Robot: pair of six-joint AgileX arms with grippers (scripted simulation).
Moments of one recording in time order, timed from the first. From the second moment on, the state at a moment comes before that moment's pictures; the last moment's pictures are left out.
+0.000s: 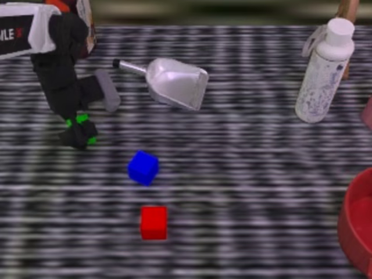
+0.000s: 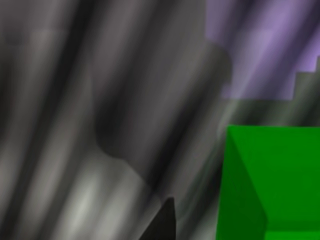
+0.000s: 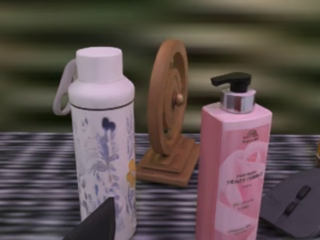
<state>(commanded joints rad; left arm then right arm) -0.18 2.36 1.74 -0.96 0.00 1.01 0.01 0.00 0.00 0.00 0.00 0.00</state>
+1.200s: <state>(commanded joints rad) -0.16 2.30 1.84 -1.11 0.01 1.01 0.01 0.00 0.00 0.00 0.00 0.00</state>
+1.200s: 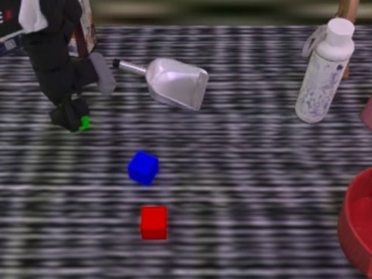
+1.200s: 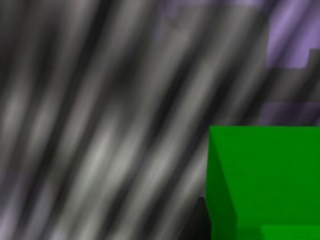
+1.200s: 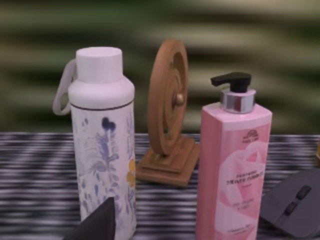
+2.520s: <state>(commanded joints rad) -0.82 2.03 1.60 -1.13 0.00 0.74 0.01 0.00 0.00 0.00 0.00 0.00</state>
